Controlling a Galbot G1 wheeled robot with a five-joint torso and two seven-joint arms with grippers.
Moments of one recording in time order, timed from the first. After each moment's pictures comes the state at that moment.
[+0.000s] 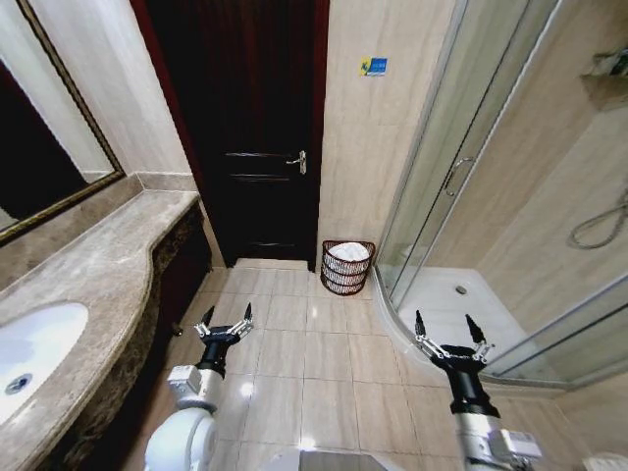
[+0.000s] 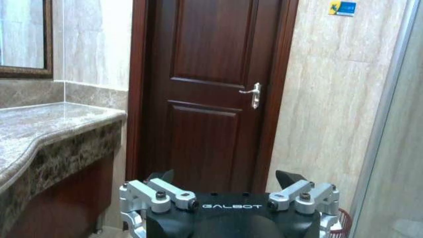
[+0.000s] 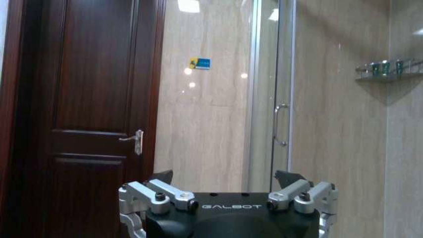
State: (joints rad) left arm 1.74 -1.58 -0.63 -2.30 -0.16 0.12 0.03; right arm -1.96 1.51 0.66 2.39 0.08 0.23 0.05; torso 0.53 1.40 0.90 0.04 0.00
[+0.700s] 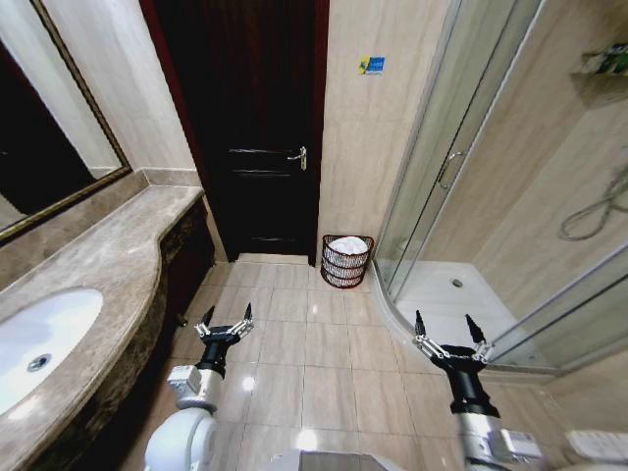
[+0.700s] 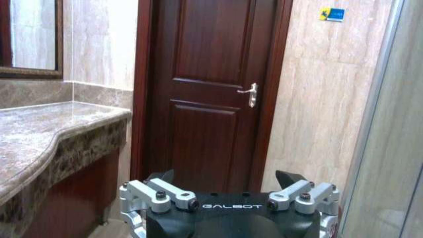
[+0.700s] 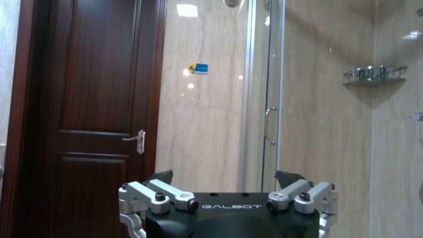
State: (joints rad) left arm 1.74 -1.58 -0.63 -2.30 -0.16 0.12 0.03; right arm -1.96 1.51 0.66 2.39 0.08 0.23 0.05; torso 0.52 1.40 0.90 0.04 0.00
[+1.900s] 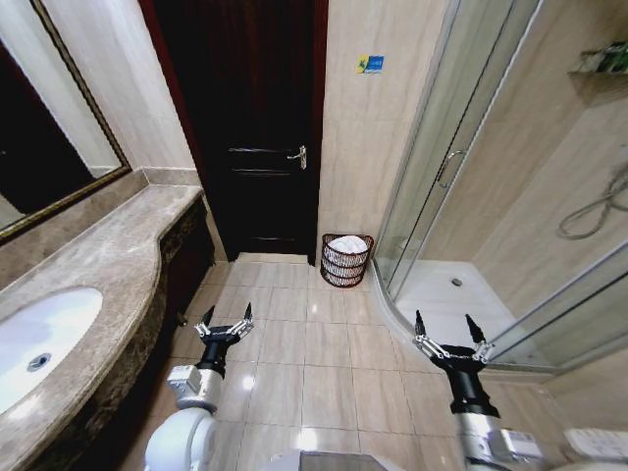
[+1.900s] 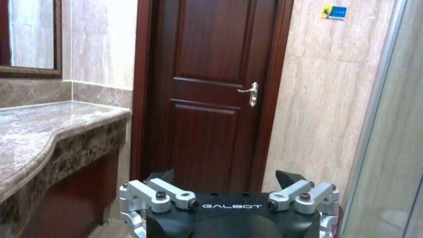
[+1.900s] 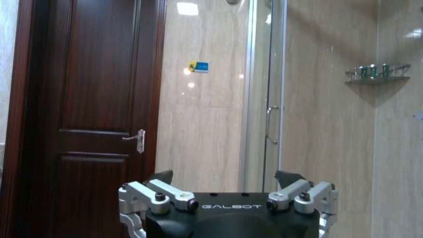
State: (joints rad) left arm 1.74 -1.58 -0.63 -2.30 -0.16 0.12 0.03; right arm -1.96 1.51 0.66 2.39 0.08 0.23 0.05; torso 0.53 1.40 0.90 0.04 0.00
